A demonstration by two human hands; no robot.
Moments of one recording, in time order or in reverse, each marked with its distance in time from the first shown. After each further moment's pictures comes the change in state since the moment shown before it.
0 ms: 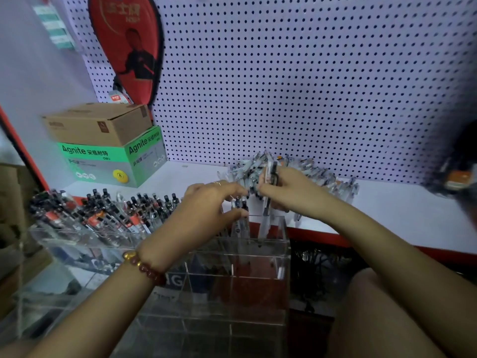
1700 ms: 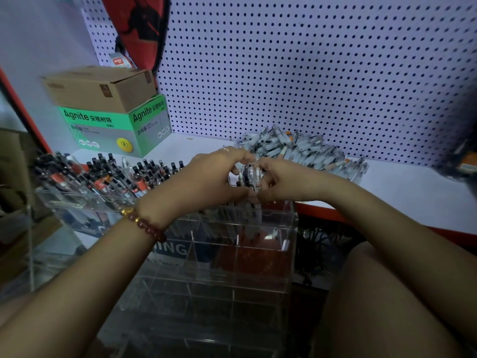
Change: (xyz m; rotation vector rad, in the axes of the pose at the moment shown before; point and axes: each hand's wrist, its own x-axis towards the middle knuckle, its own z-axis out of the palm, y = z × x) left_hand -0.002 -0.001 -0.012 -0.010 -0.137 -0.009; right_hand 0.005 -0.003 0.020 -0.165 -0.354 0.054
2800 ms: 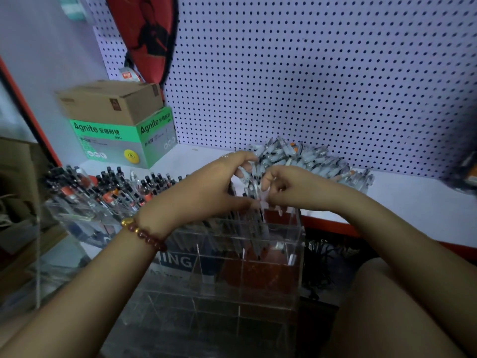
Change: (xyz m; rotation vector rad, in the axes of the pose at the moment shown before) left_hand -0.002 -0.007 -0.010 -0.164 -0.004 0.035; right_hand 0.001 0.005 -0.008 0.065 0.084 0.024
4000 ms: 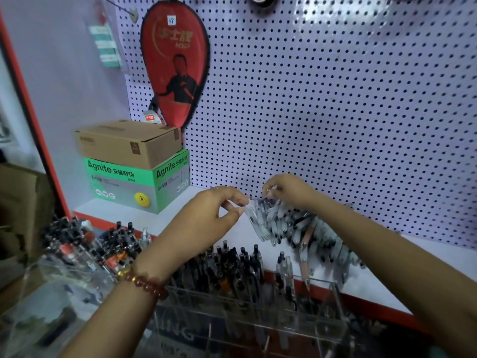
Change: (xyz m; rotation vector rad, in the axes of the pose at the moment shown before) left_hand 0.029 -0.062 -0.029 -0.169 0.331 -0.067; right_hand 0.175 0.033 -0.042 -0.401 0.217 -0.079
